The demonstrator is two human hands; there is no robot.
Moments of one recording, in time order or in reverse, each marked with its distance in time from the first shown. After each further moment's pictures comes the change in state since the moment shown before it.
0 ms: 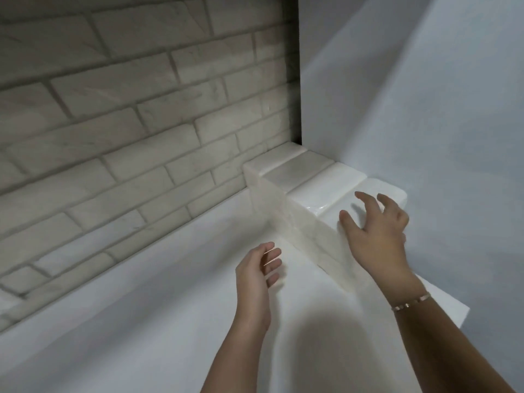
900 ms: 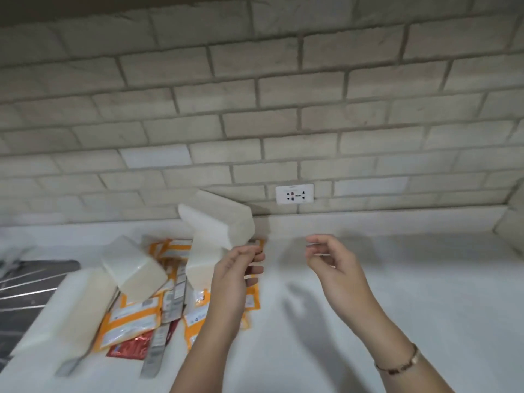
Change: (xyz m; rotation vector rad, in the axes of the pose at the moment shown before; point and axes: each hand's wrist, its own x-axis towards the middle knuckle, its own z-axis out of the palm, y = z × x) left_hand -0.223 0.051 -0.498 -0.059 0.593 0.325; right_hand -0.437 -0.292 0.172 0.690 -0.968 -0.270
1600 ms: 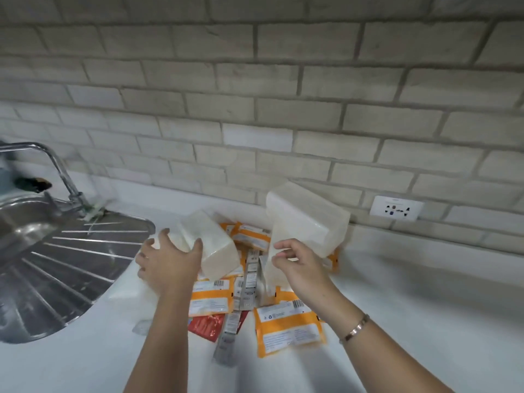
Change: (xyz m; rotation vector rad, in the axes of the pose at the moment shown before) left_hand 0.111 -0.038 -0.284 0.951 0.855 -0.064; right_hand 0.019 0.003 0.226 -0.217 -0.421 0.128
